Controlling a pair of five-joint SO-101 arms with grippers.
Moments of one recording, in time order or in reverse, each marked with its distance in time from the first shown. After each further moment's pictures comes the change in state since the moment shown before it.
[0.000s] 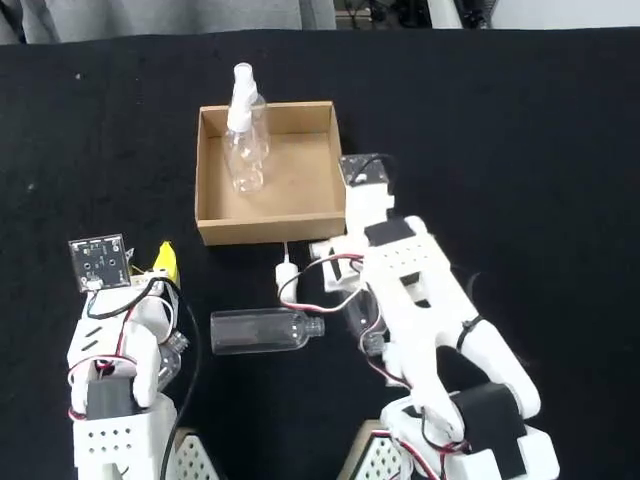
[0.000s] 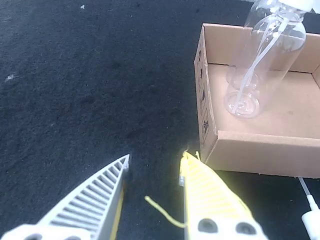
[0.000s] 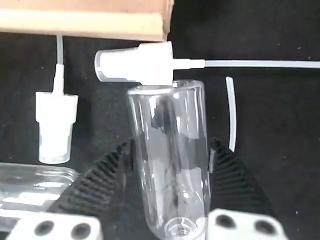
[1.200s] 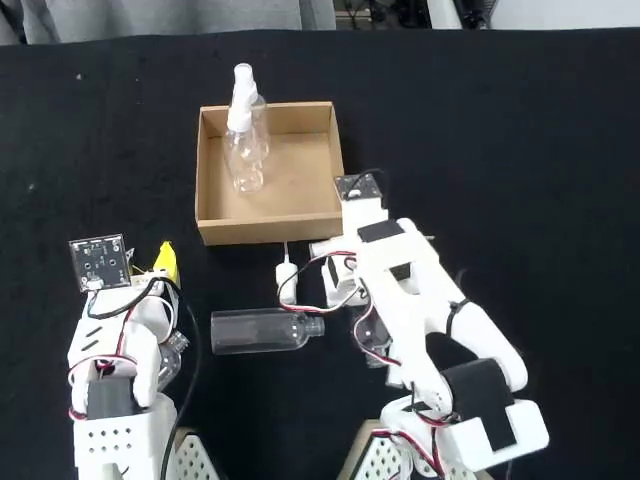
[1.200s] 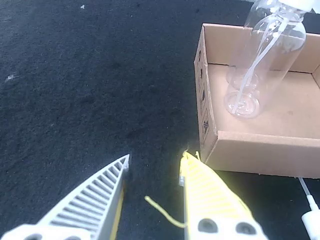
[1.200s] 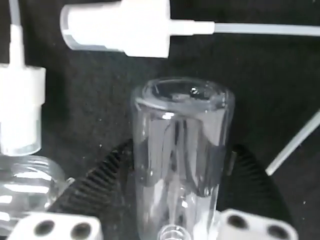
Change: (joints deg) left arm 0.0 0.0 0.0 0.0 0.0; right arm 0.0 7.0 0.4 1.4 1.6
